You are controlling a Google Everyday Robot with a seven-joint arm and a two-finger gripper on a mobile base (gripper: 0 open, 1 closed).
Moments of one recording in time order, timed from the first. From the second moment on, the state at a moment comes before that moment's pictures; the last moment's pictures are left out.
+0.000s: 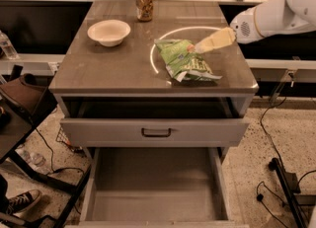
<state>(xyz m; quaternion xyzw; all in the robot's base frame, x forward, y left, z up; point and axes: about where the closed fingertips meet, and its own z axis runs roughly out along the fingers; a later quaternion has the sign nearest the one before) 0.712 -0.189 0.895 -0.32 0.84 0.20 0.39</state>
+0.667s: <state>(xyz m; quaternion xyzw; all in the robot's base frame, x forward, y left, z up) 0.720 -0.146 0.856 -0.33 0.82 0.28 0.36</state>
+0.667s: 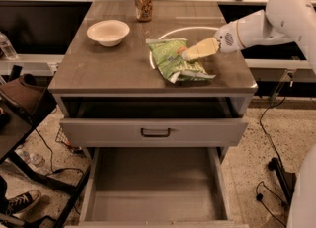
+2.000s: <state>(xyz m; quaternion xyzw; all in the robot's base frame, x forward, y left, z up) 0.722 -0.135 0.849 -0.34 0.82 0.29 0.36</state>
